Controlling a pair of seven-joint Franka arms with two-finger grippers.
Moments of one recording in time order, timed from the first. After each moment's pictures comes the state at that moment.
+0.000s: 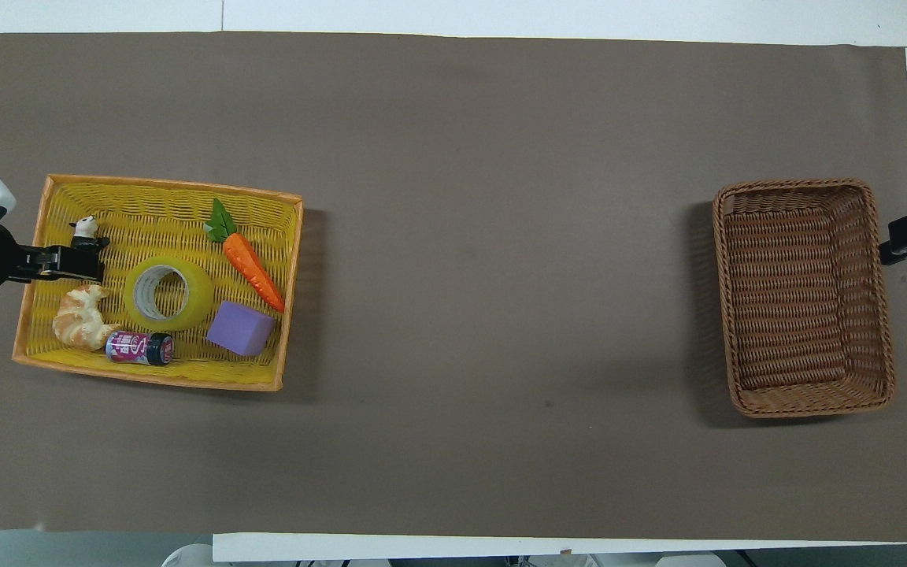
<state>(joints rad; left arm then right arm) 0.08 -0.15 -0.11 -2.13 -0.03 1.96 0.06 -0.06 -0.02 -0.07 -1.59 -0.03 1.42 -0.04</state>
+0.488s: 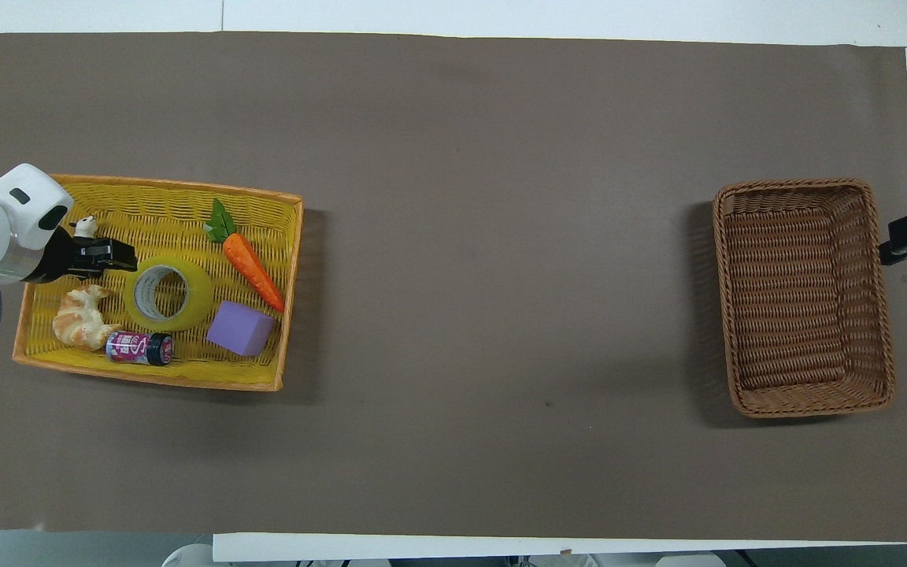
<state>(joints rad) 0.09 -0.01 -0.11 -2.22 -0.03 2.21 -0.02 -0.06 -0.02 -0.07 -1.59 -0.03 1.42 -0.04</state>
